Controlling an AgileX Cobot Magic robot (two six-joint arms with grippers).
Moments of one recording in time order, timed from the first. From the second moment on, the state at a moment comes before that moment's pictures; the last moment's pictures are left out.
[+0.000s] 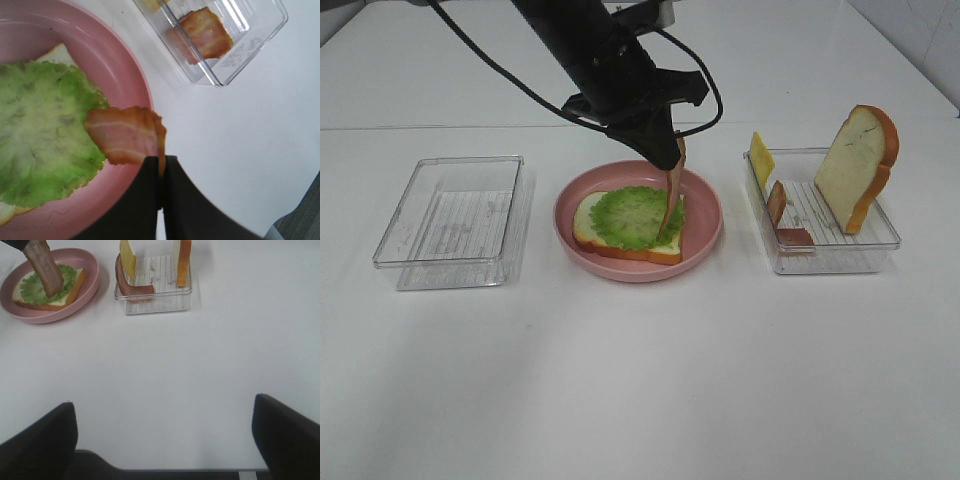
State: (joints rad) left arm -0.51 2.34 -2.14 -0.53 1.14 0.17; right arm -0.03 0.00 -0.46 0.09 1.11 -0.02
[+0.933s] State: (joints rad) left arm -0.51 2.39 -2.19 -0.52 1.12 0.28; right arm -0.03 0.00 -0.46 0.09 1.11 -0.02
